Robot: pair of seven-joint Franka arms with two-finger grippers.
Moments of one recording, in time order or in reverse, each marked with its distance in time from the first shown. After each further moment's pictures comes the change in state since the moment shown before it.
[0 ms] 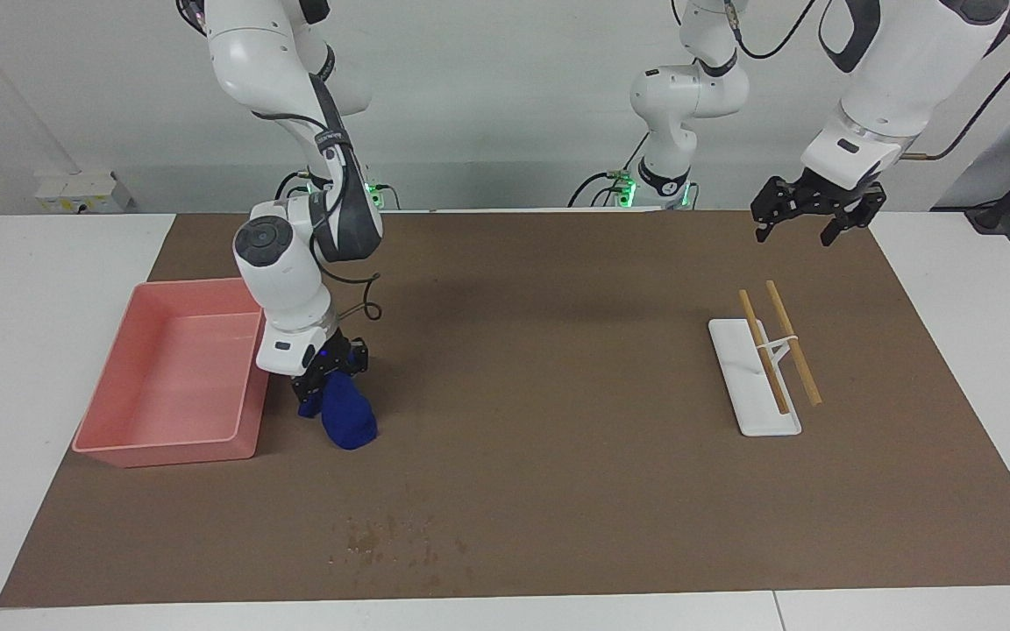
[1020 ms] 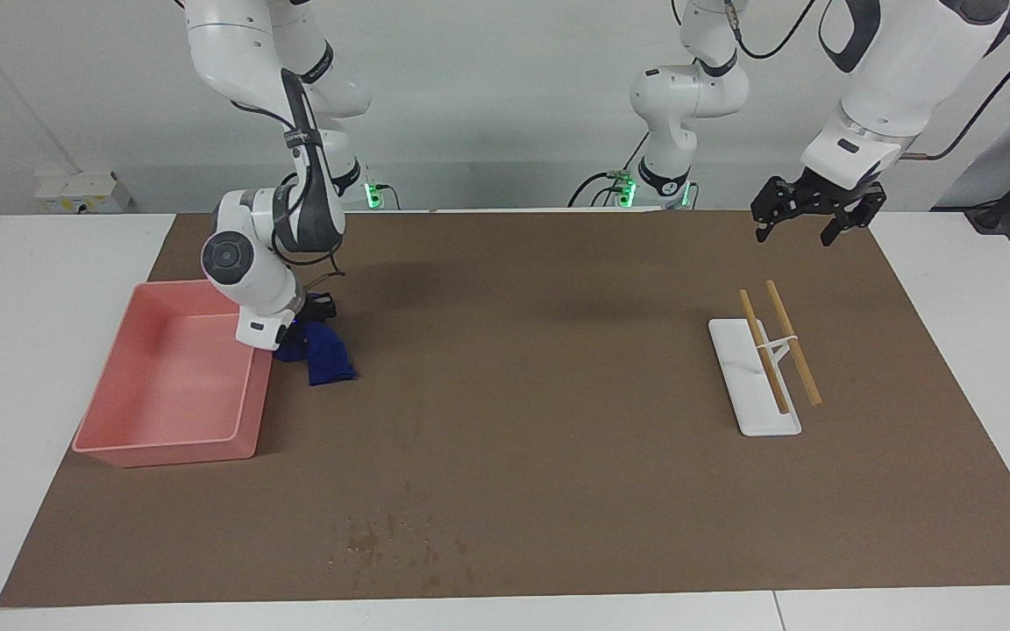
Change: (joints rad) left arm 0.000 0.000 0.000 0.000 0.000 0.000 0.000; right arm -0.157 -0.126 -0.005 -0.238 0.043 -0.248 -0.165
